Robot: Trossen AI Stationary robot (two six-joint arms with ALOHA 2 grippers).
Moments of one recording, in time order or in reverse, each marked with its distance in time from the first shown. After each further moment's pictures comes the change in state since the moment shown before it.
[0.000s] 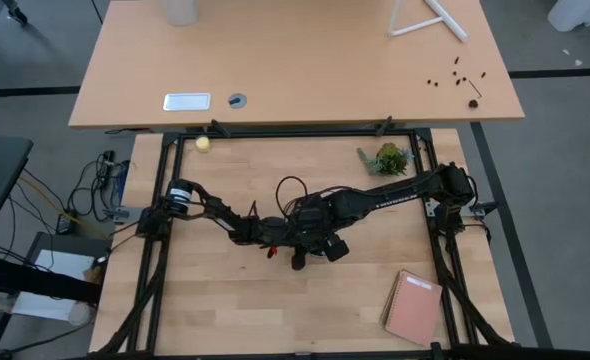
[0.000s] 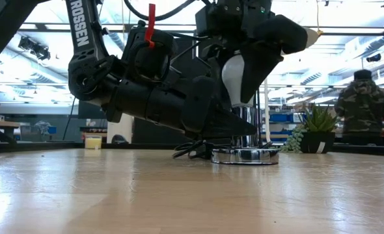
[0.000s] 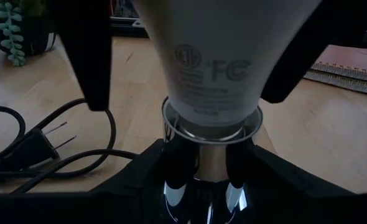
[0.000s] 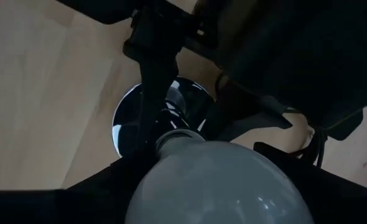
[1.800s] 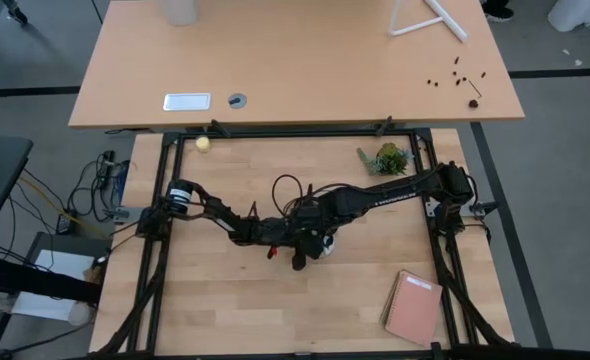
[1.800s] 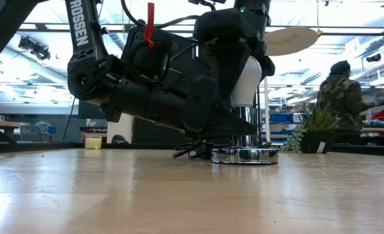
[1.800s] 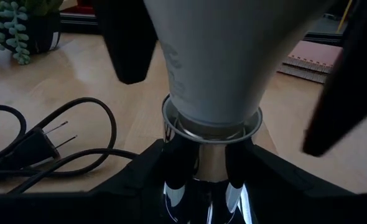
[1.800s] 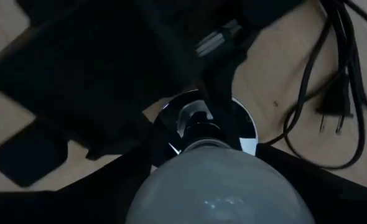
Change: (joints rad) left arm 0.000 0.000 0.000 -0.002 -0.025 -0.009; right arm -0.023 0.002 0.000 0.002 -0.035 0.999
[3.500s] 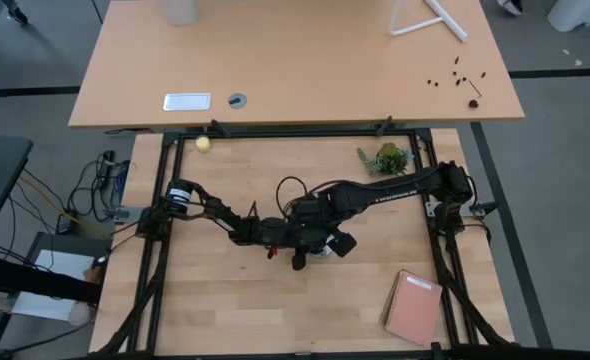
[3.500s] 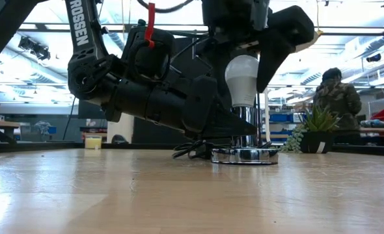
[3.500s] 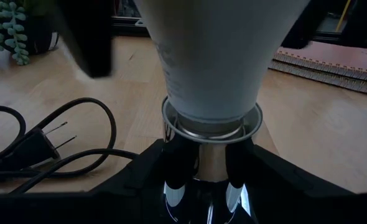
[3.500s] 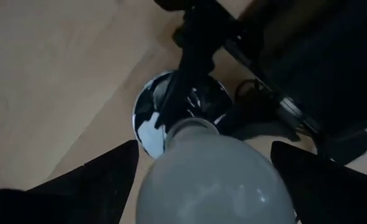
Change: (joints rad) left arm 0.000 0.000 0.000 -0.009 0.007 0.004; right arm -0.012 0.000 0.062 -0.095 -0.079 -1.269
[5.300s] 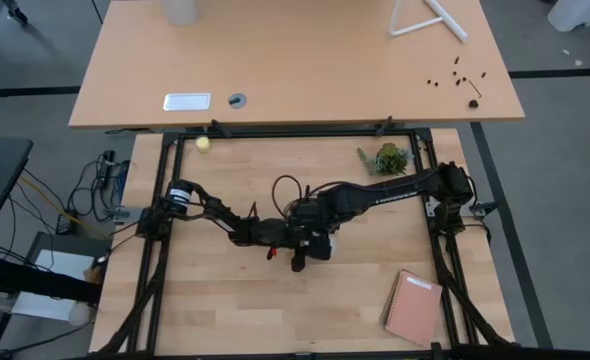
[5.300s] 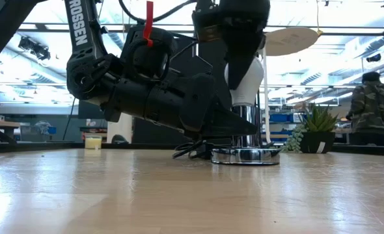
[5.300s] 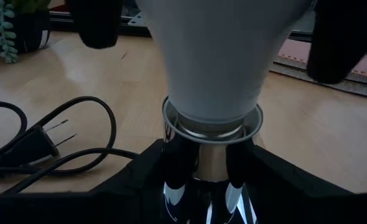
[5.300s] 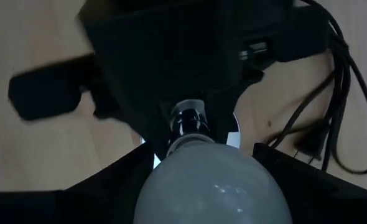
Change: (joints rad) left arm -0.002 0.001 -0.001 0.004 0.008 -0.011; right arm 0.019 0.006 -0.001 0.037 0.041 0.952
